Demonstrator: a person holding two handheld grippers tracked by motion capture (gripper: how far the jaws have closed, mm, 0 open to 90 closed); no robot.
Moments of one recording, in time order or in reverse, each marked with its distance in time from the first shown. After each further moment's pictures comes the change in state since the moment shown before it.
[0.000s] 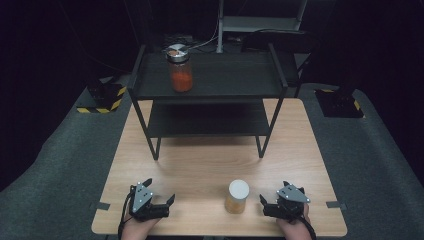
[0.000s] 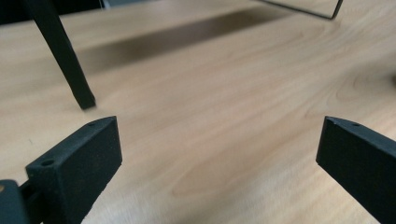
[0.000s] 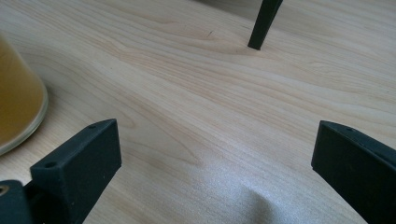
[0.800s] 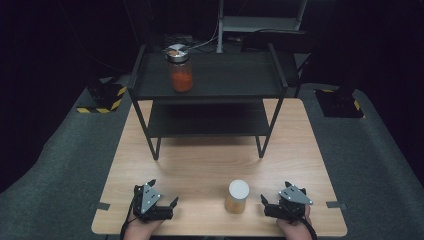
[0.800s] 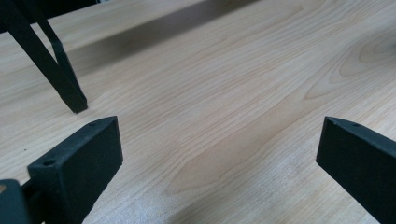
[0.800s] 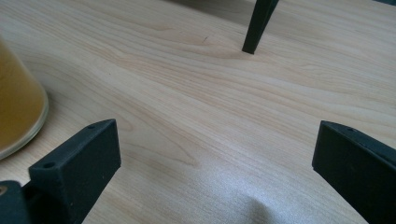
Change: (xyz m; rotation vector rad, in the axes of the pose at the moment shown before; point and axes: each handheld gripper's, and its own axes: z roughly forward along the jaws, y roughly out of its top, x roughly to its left) left arm -0.011 0.004 0.008 0.069 0.010 0.106; right arm -0.002 -0.007 -0.004 -0.029 -0.004 0.024
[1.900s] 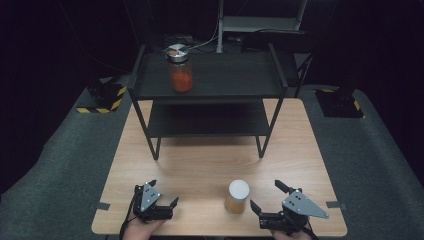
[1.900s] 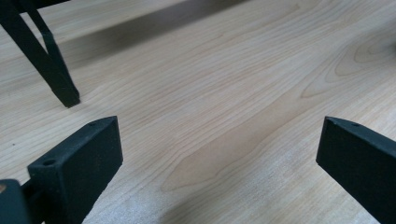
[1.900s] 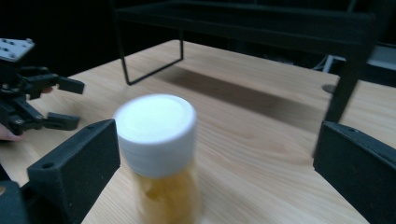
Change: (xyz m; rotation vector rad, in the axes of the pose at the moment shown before) left arm 0.005 0.002 -0.001 0.006 -0.017 -0.037; right arm 0.014 0.035 -0.066 -0.260 0.239 0.028
